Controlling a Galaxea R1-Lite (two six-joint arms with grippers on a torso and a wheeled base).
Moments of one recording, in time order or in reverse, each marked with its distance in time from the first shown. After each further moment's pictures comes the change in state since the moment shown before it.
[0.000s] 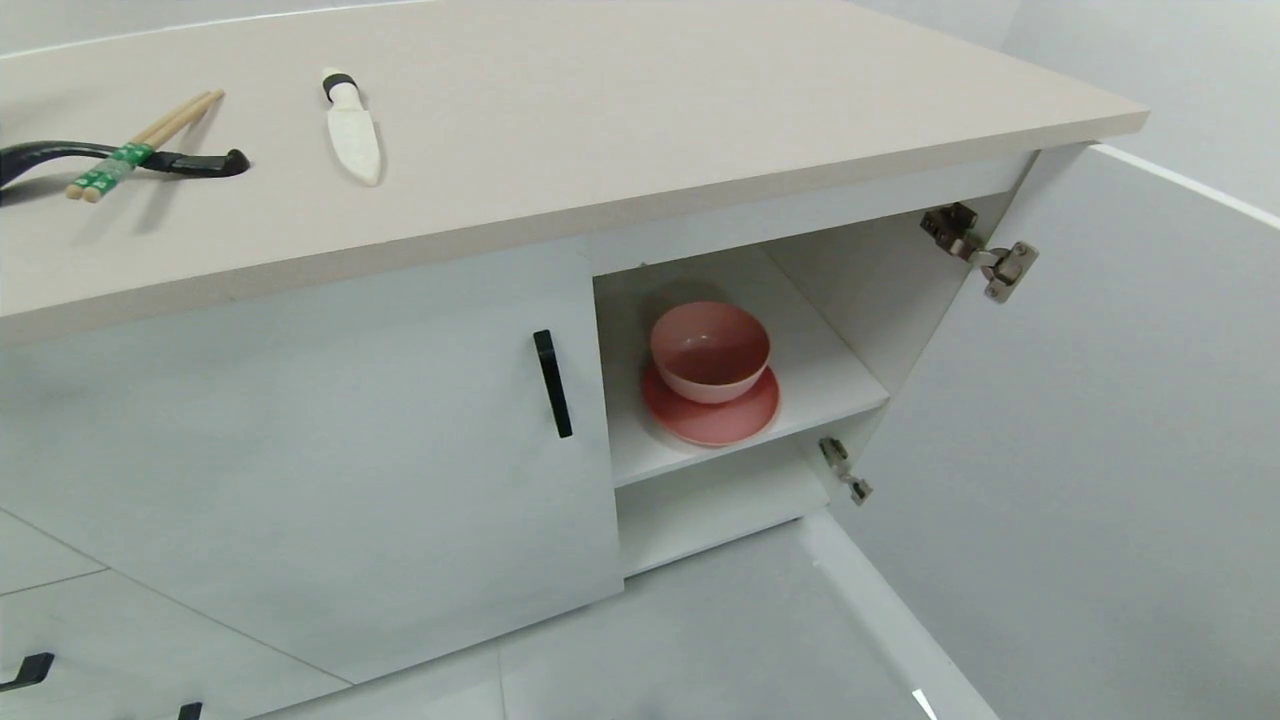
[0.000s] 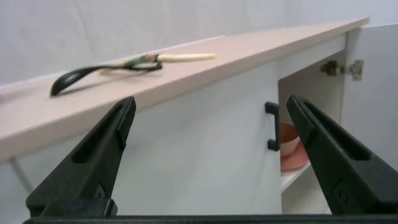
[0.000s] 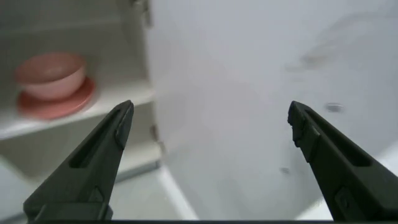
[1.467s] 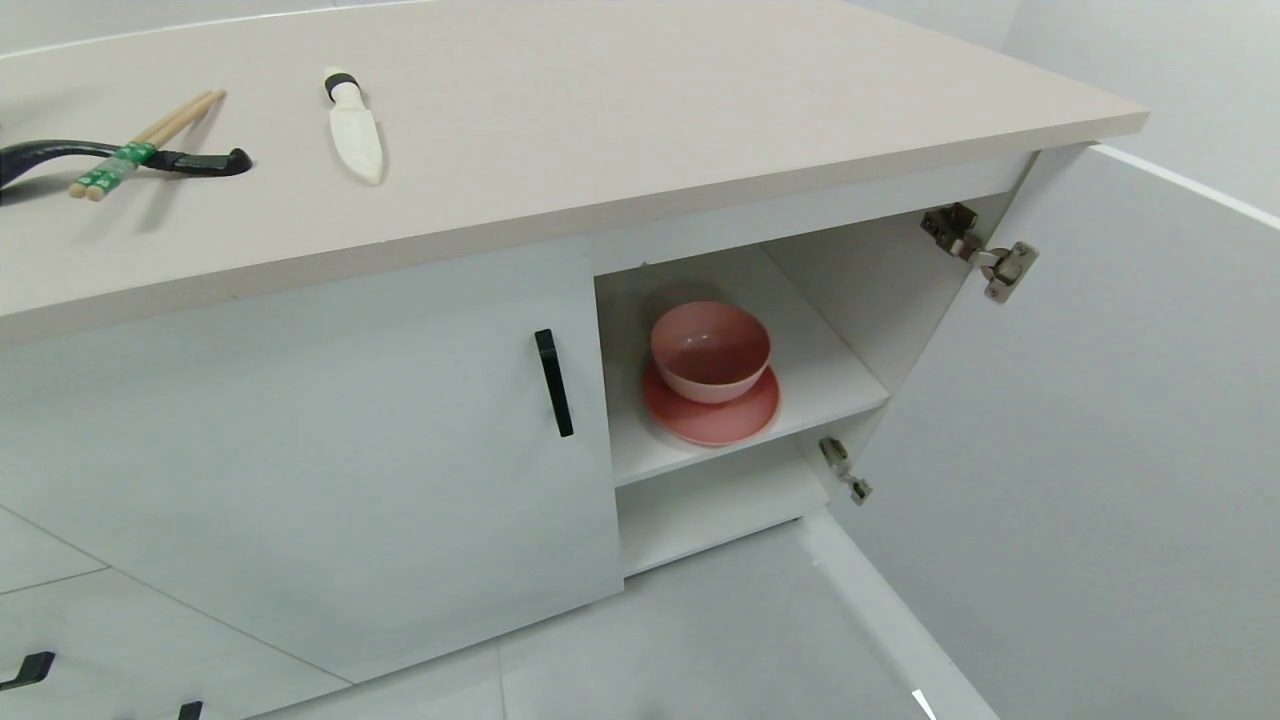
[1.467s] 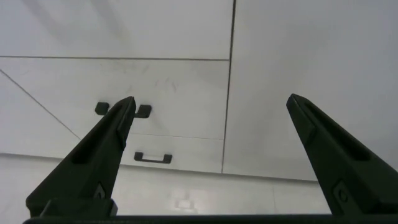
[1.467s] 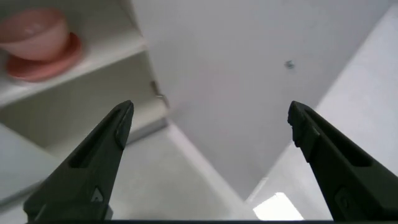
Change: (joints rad) left arm 0.359 -0.324 0.002 0.895 0.493 -0.255; right arm -0.161 -0.286 0.059 0.405 0.123 0.206
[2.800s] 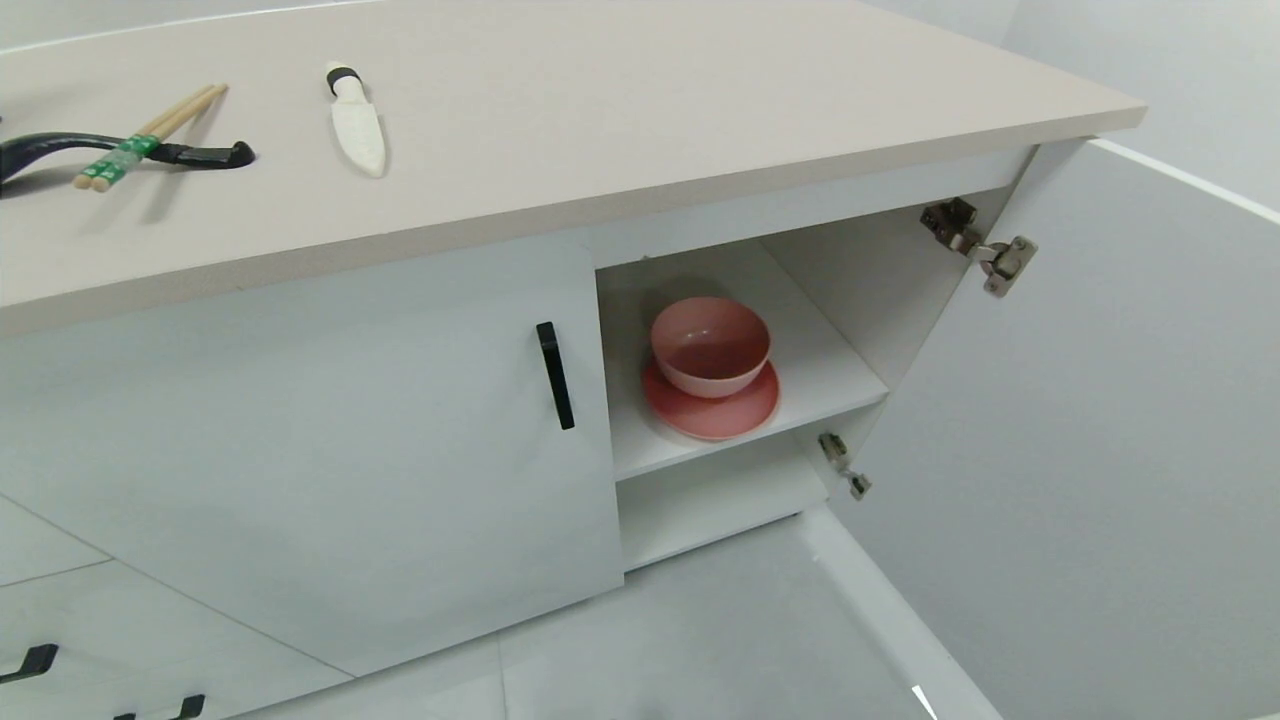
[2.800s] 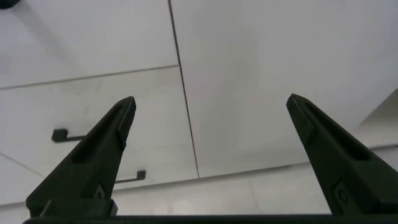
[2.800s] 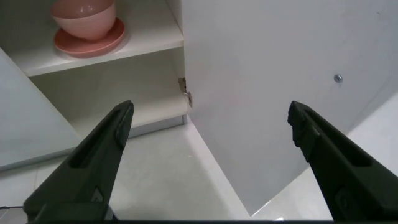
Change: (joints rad) left arm -0.042 -0.064 -0.004 0.006 -0.184 0.053; right arm -0.040 -0.074 0.007 0.029 0.207 -0.123
